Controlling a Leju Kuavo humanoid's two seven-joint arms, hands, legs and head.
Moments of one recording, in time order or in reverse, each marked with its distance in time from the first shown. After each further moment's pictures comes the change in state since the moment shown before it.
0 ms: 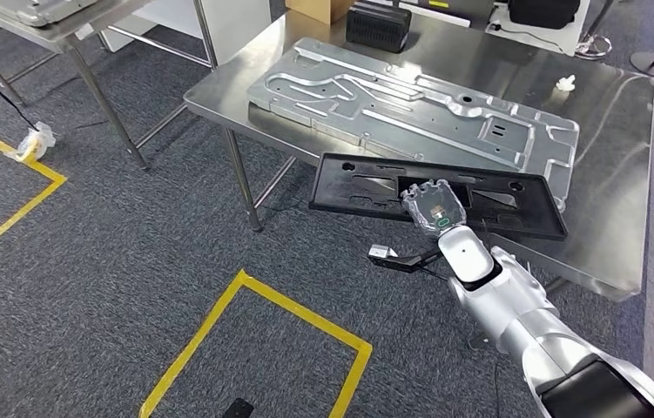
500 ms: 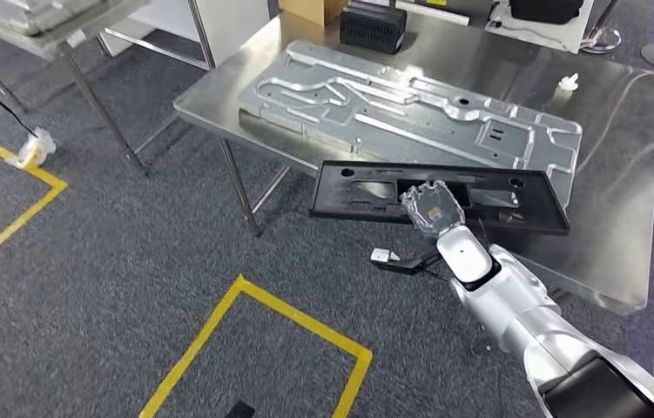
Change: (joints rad) left arm 0.010 0.000 0.009 0.000 0.001 -0.001 -0.004; right arm -0.017 0.001 0.076 0.011 -0.007 0.009 0.018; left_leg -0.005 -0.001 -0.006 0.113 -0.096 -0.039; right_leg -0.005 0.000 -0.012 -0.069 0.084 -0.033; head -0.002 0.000
